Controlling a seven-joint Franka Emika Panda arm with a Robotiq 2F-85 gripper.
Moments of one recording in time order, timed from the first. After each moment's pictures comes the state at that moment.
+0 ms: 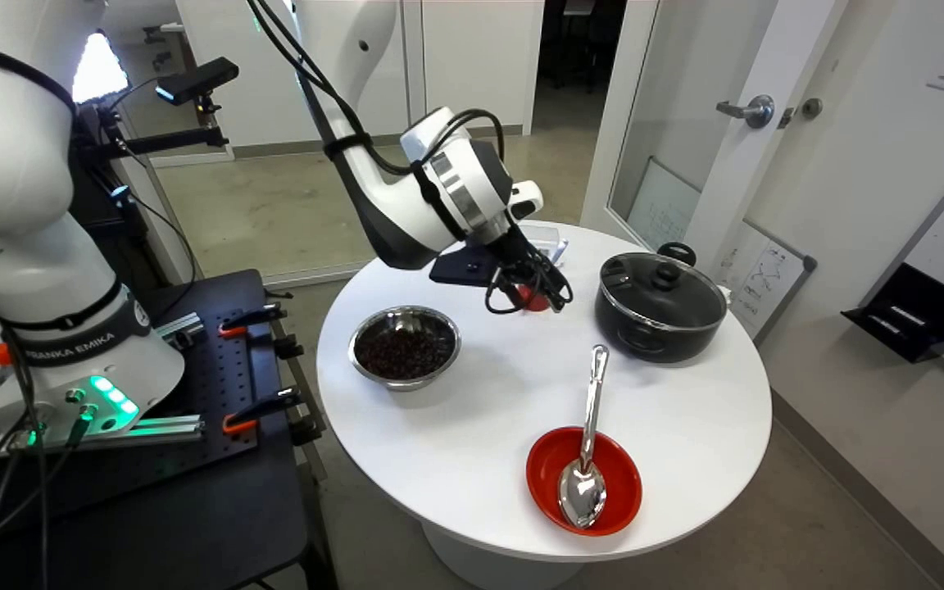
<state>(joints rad) -2.60 -0.74 2.22 -2.14 -1.37 3.46 0.97</state>
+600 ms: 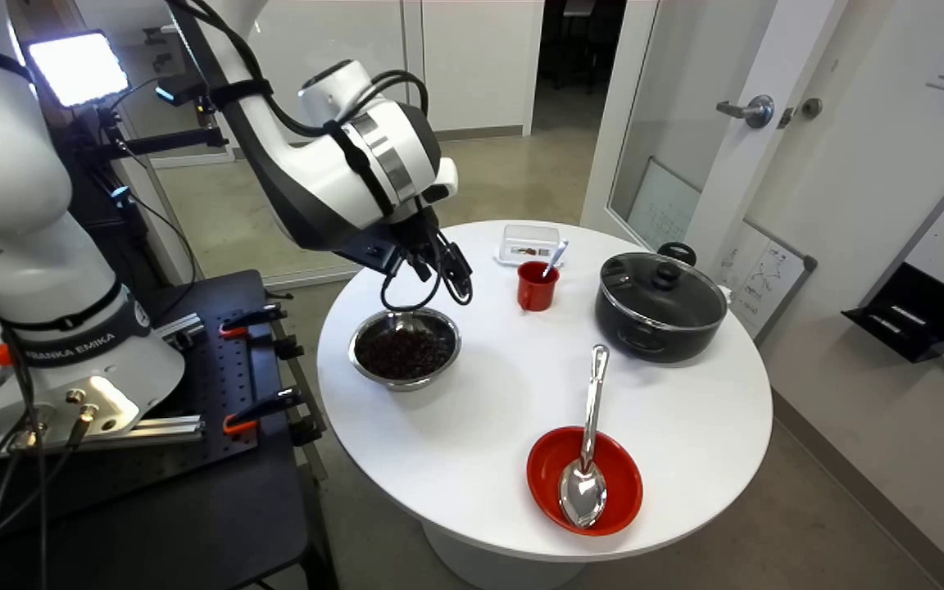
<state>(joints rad) -2.61 -0.32 2.24 -2.44 -1.87 3.46 1.24</state>
